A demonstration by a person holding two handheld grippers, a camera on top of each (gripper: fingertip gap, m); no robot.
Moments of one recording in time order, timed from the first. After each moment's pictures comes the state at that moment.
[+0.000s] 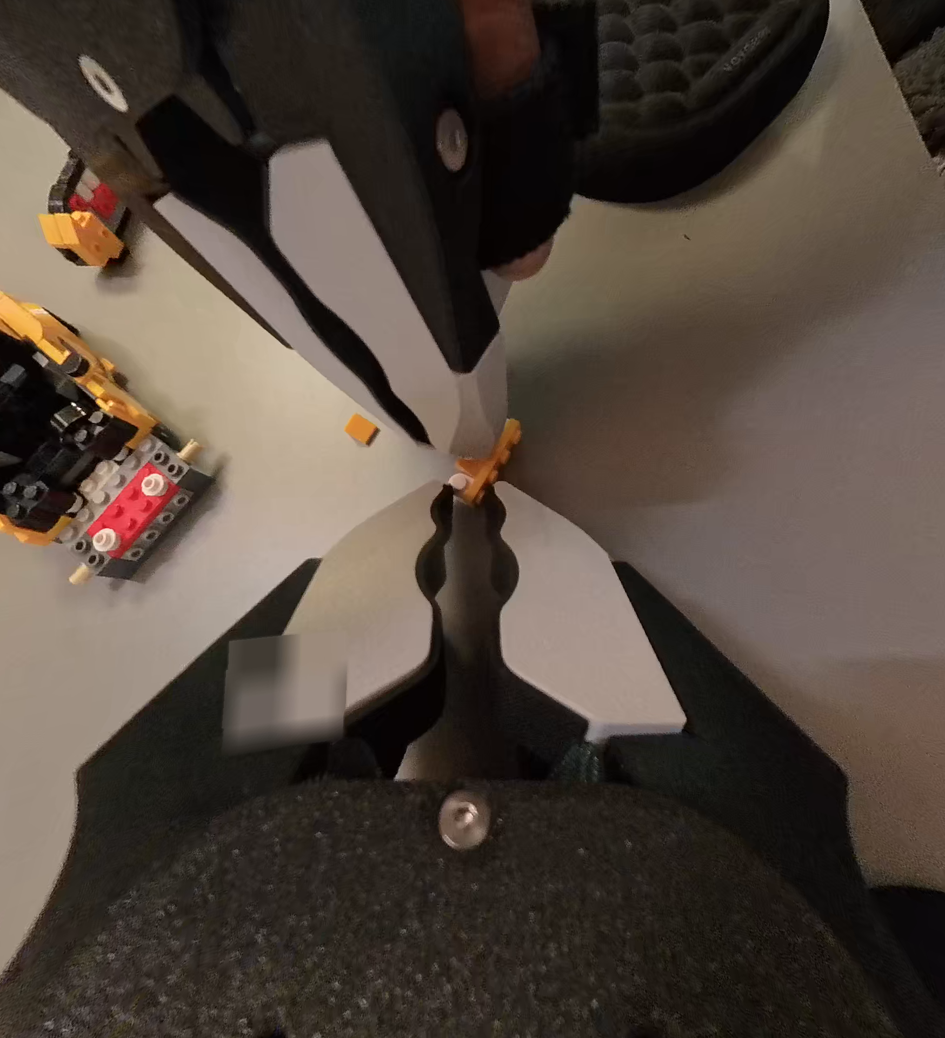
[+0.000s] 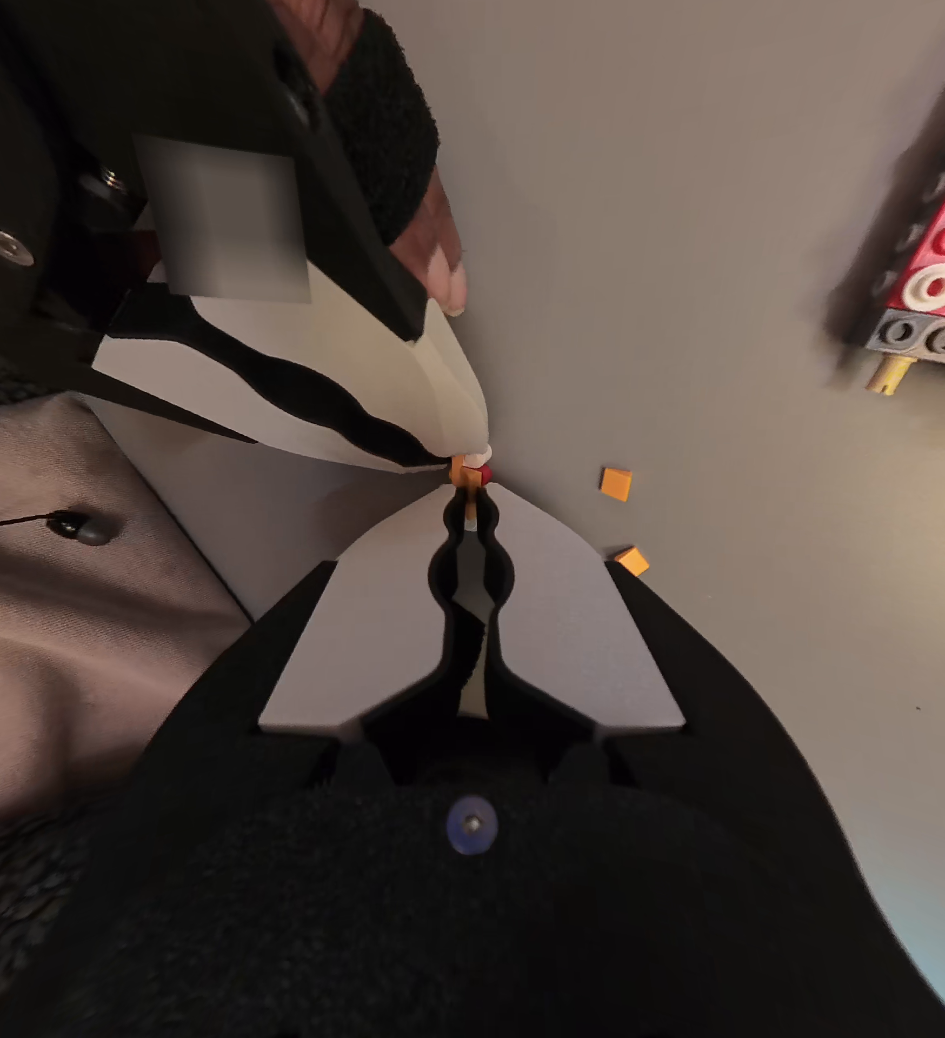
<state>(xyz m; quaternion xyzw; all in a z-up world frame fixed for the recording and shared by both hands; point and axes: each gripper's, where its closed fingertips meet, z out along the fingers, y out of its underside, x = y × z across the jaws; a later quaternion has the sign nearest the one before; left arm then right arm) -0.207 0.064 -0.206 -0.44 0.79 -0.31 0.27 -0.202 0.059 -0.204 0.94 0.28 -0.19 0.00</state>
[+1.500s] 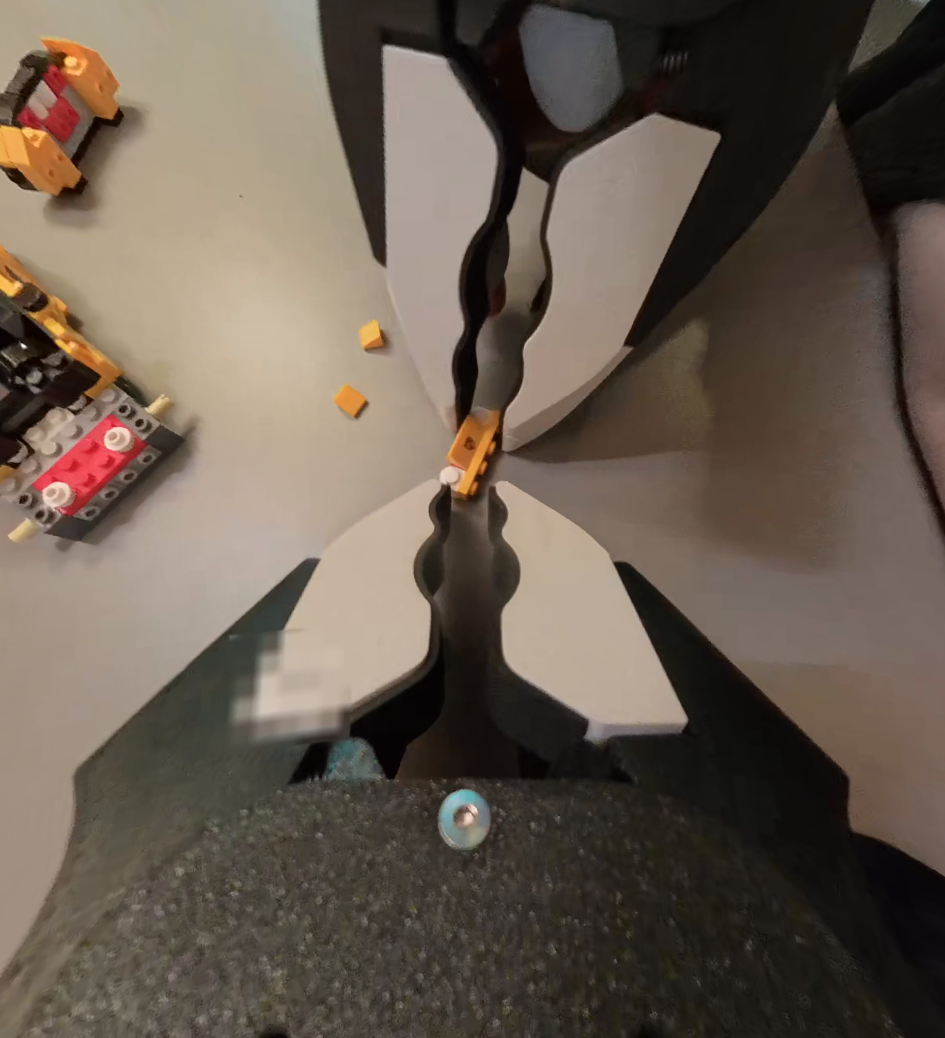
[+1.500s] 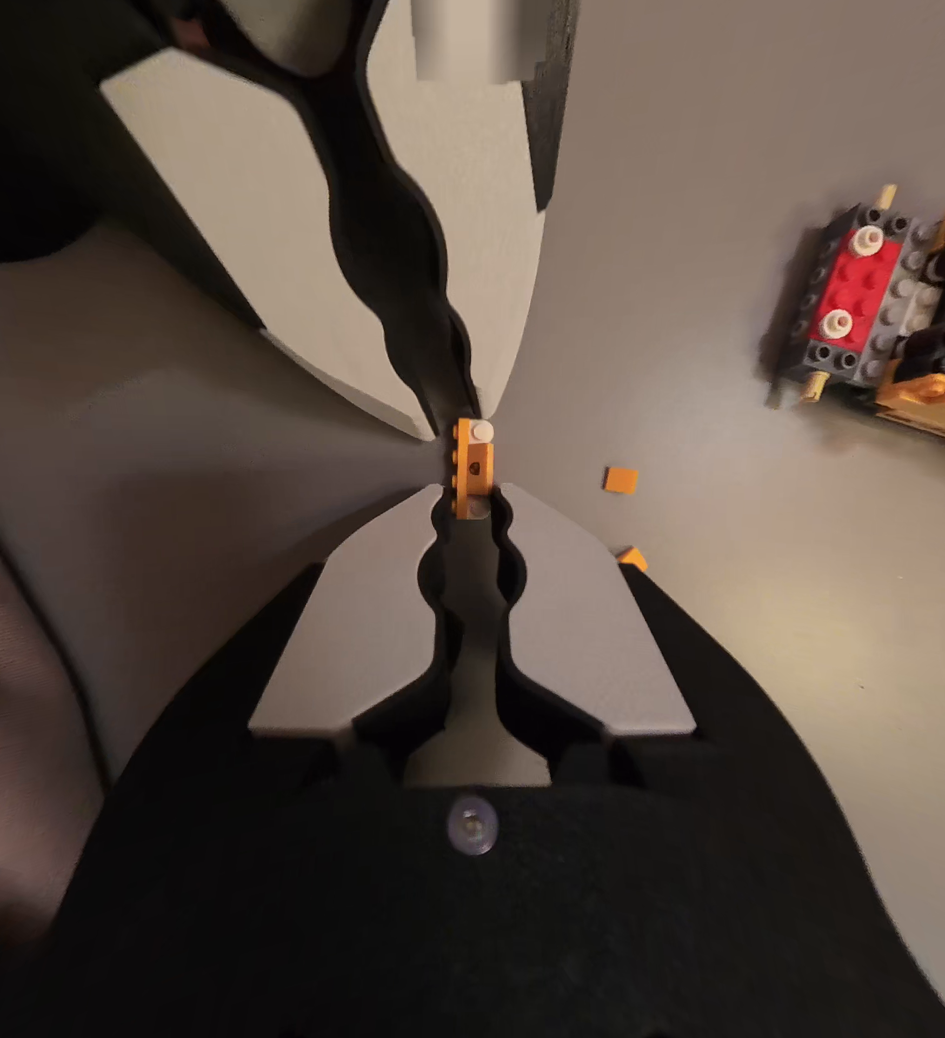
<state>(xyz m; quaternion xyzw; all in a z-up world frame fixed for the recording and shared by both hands) -0.216 0.064 -0.205 -0.48 0.78 -0.35 0.22 -0.203 0.057 -0.210 0.90 0.35 -0.09 -0.23</state>
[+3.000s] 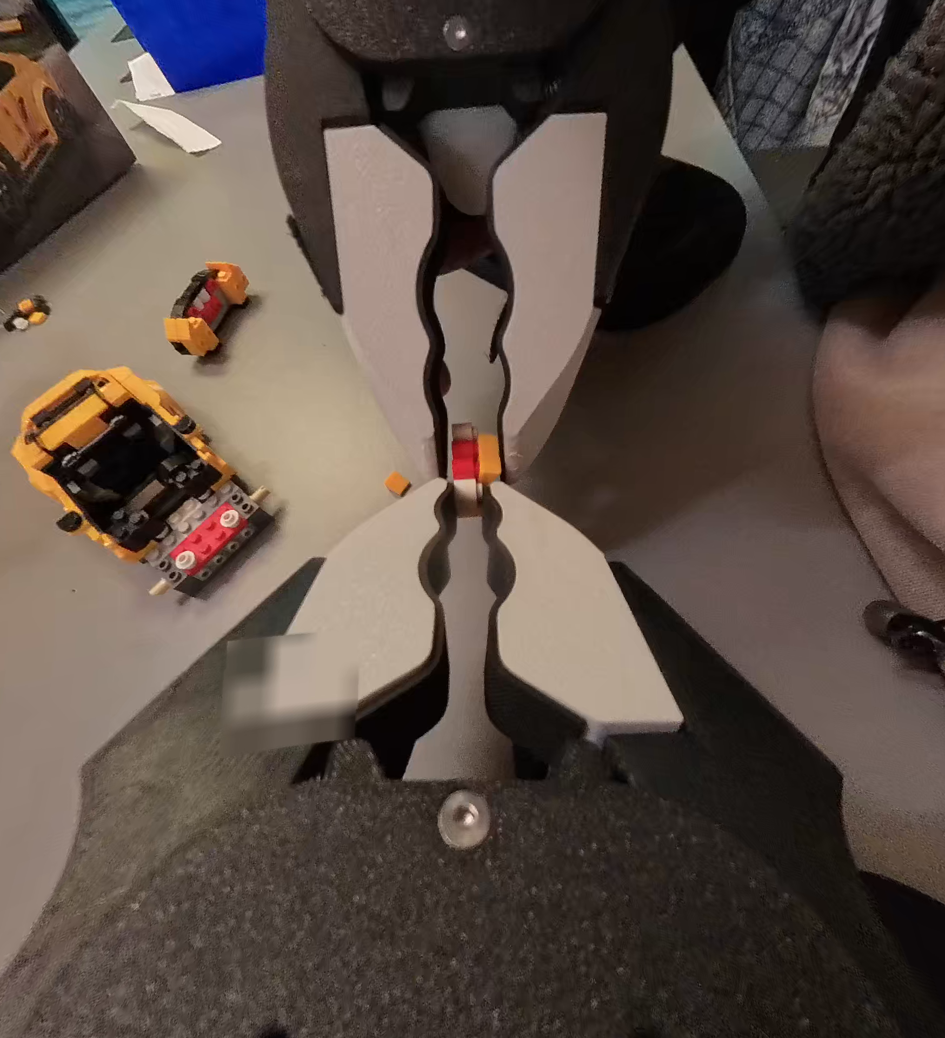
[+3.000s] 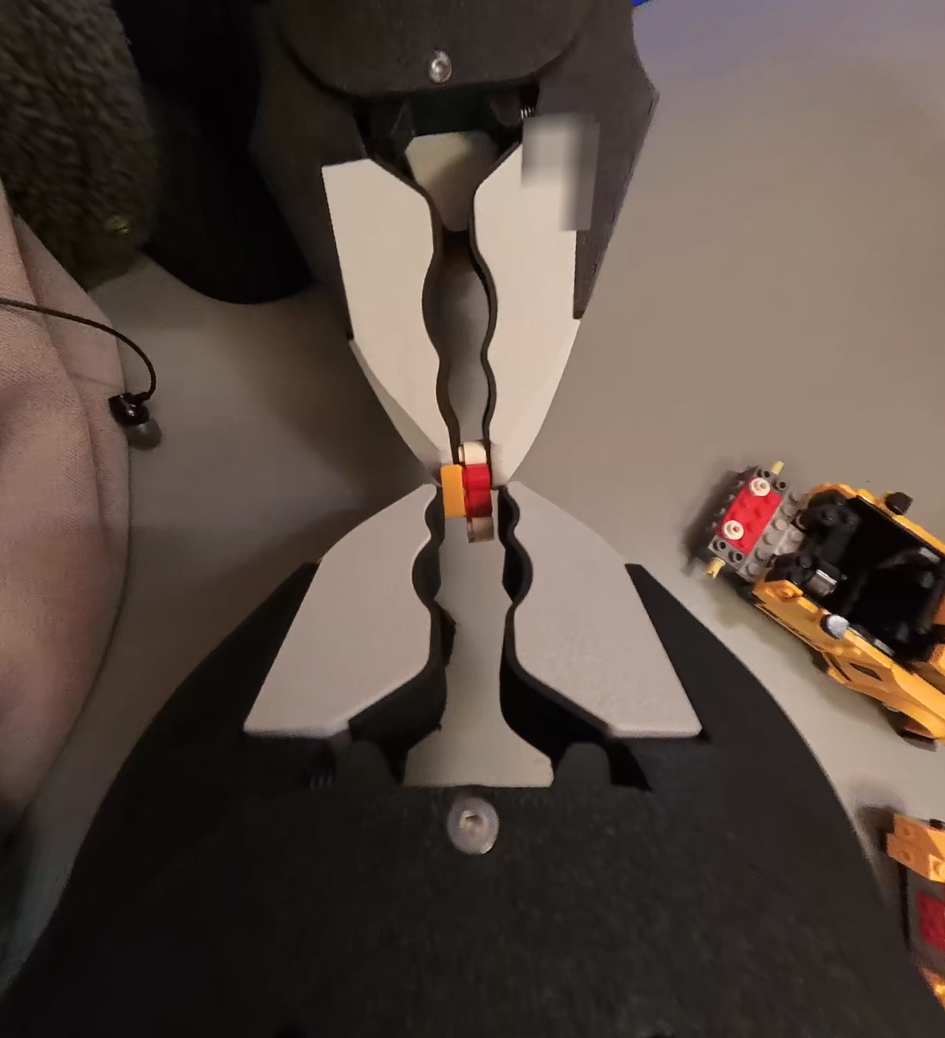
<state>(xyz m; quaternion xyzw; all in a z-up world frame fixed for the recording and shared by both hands) -0.209 0.064 -0.164 -0.44 0.75 -0.38 0.32 -0.215 0.067 -0.163 0.78 0.49 -0.17 -0.34</state>
